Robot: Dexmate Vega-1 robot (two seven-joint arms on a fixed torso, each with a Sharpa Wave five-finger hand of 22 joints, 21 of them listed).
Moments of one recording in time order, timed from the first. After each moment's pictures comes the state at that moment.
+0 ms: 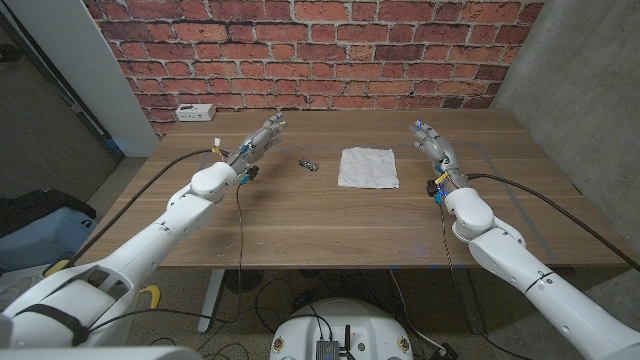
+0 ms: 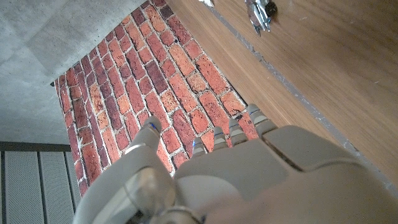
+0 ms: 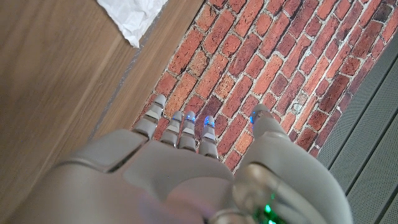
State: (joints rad) left arm 0.69 0.62 0.49 -1.27 -0.38 -0.26 -0.10; left_hand 0.26 0.10 0.49 -0.13 0.17 -0.16 -0.16 0.24 0.19 -0.13 0.01 0.26 0.28 -0.06 0.07 0.19 0.18 0.02 0.14 0.24 0.20; right arm -1.06 -0.63 -0.35 -1.74 0.33 0.15 -0.35; right_hand 0.42 0.12 0.40 -0.15 0.18 0.16 -0.03 0.21 0.19 0.15 0.10 0.22 0.22 0.07 0.05 0.21 0.25 0.18 0.11 0.21 0.18
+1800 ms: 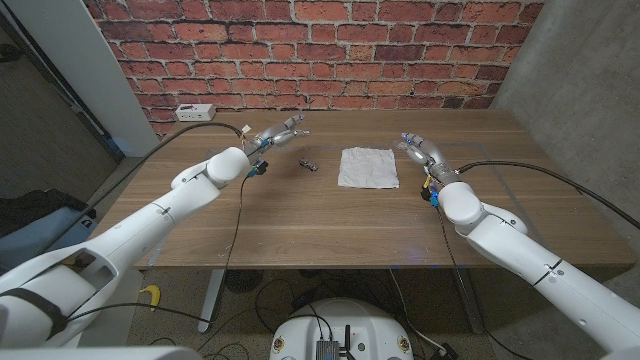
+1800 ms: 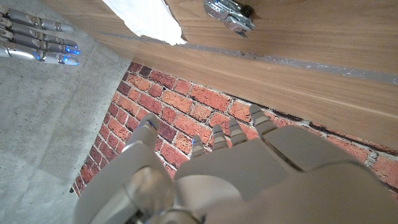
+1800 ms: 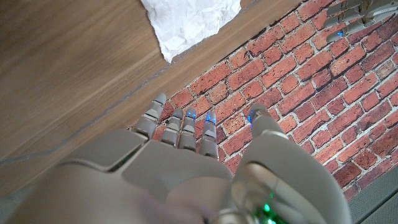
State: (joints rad) left arm 0.61 0.72 0.62 -1.47 0.02 -0.07 -0.04; left_hand 0.26 0.10 0.50 -0.13 0.18 -0.11 -0.13 0.22 0.18 -0.11 0.01 0.25 0.26 -0.06 0.07 0.19 0.18 -0.02 0.15 0.23 0.20; right arm -1.01 -0.74 -0.46 -1.95 0.13 -0.32 -0.39; right_hand 0.43 0.14 0.40 -0.14 0.19 0.21 -0.02 0.21 0.19 0.19 0.09 0.22 0.21 0.11 0.03 0.22 0.23 0.19 0.12 0.21 0.18
